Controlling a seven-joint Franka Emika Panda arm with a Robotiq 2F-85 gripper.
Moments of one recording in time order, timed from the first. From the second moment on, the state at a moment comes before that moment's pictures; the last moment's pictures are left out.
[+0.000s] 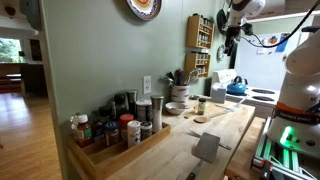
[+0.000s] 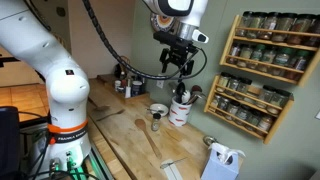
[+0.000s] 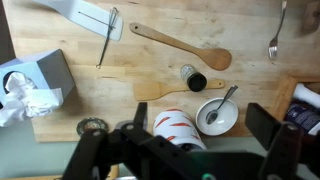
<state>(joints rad) -0.09 -0.61 -0.37 -2.36 -0.08 1.80 -0.50</state>
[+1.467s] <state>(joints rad) -0.17 -0.43 -0.25 -2.44 -0.18 2.18 -0.20</state>
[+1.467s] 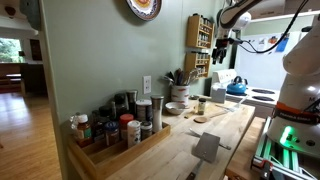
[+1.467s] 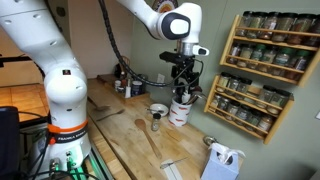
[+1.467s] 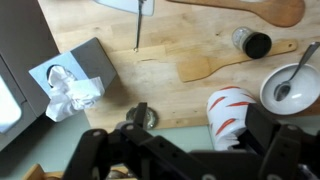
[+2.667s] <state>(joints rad) -0.30 0.12 -0.29 -2.12 -0.34 2.45 -0.05</state>
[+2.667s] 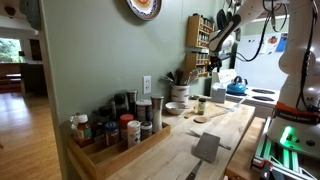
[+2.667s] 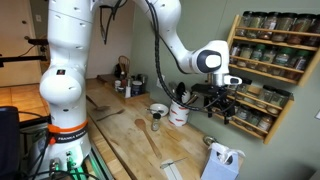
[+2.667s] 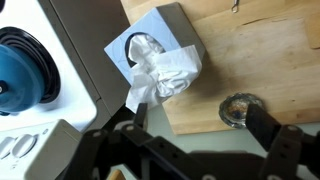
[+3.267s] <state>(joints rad) -0.31 0.31 -0.30 -2.01 -0.32 2.45 -0.09</state>
